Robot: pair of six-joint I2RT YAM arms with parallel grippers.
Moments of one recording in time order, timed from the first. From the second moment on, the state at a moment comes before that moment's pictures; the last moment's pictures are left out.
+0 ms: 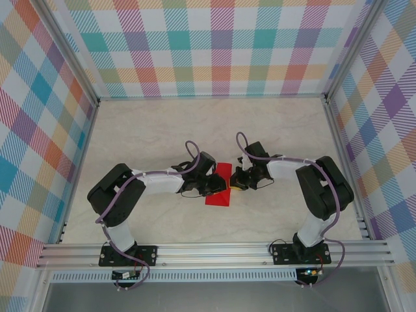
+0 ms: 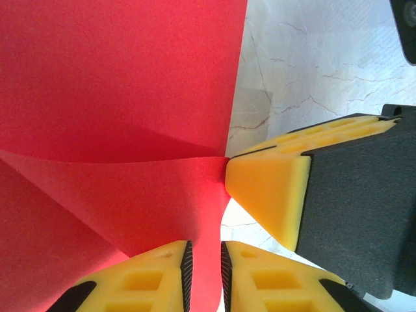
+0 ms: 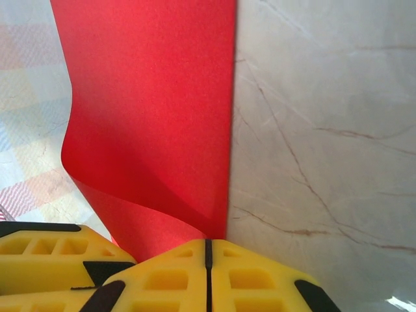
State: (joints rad) left arm -0.79 1.76 0.92 -0.08 0.36 -1.00; right arm 0.47 1.73 0.84 -0.31 -0.59 0.64
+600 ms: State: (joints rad) left arm -0.79 1.78 0.93 -0.08 0.38 -1.00; right arm 0.47 1.75 0.86 -0.31 -0.59 0.62
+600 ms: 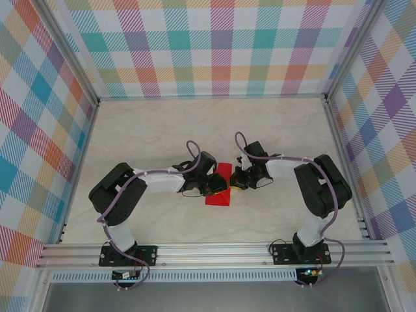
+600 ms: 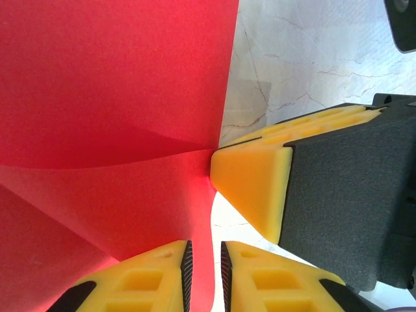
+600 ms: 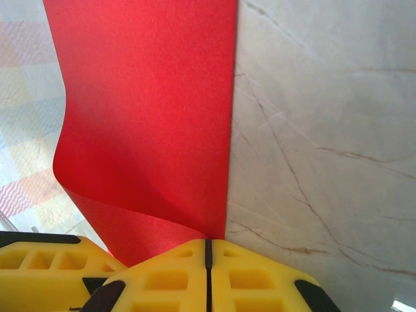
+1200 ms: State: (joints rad) left arm -0.79 1.78 0.93 -0.08 0.38 -1.00; right arm 0.47 1.75 0.86 -0.29 -0.60 0.62
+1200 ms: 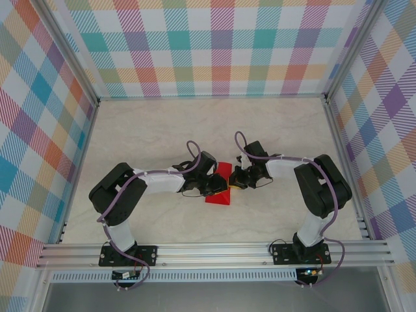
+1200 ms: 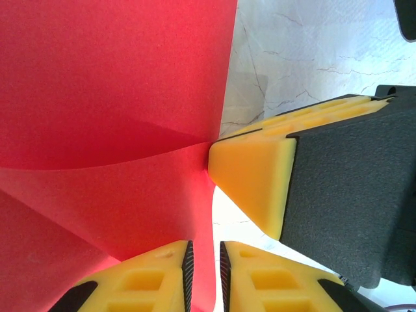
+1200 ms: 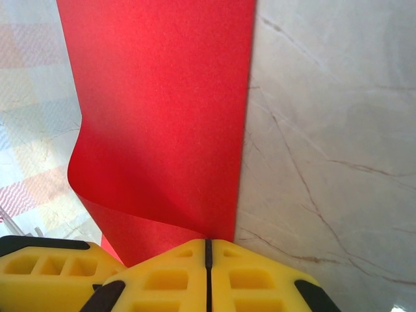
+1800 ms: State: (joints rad) left arm -0.79 1.76 0.93 -0.08 0.38 -1.00; right arm 0.48 1.75 0.86 -0.29 -0.60 0.62
